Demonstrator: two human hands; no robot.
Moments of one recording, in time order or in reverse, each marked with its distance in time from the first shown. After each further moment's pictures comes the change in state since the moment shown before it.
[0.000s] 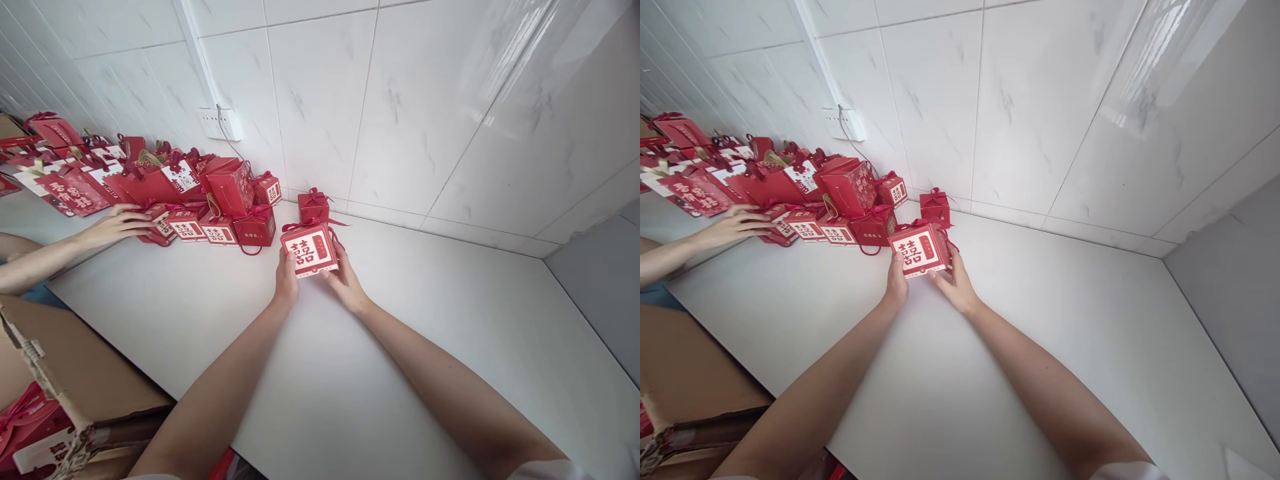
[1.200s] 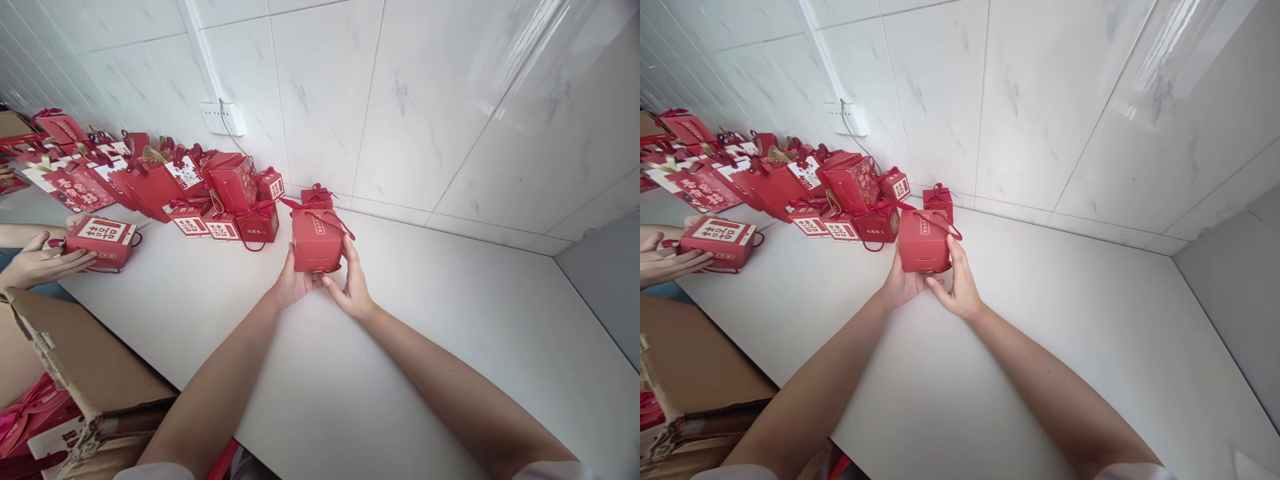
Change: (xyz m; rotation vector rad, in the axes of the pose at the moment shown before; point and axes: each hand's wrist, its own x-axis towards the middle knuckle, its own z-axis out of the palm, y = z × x) left_hand -0.004 0.030 -0.002 -0.352 -0.547 -0.420; right_hand -0.010 -0.018 0.005 -0.417 0.067 -0.356
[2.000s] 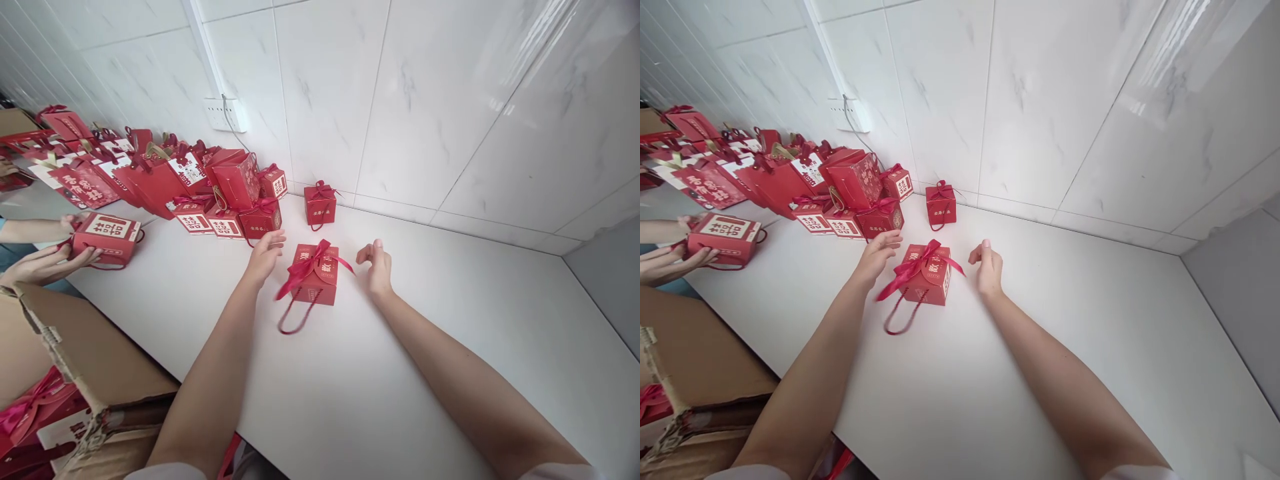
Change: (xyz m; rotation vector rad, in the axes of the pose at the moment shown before) left_hand -0.001 0.036 -0.073 0.542 0.520 0.110; right_hand 0.007 0.041 -0.022 0.321 0.290 0.522
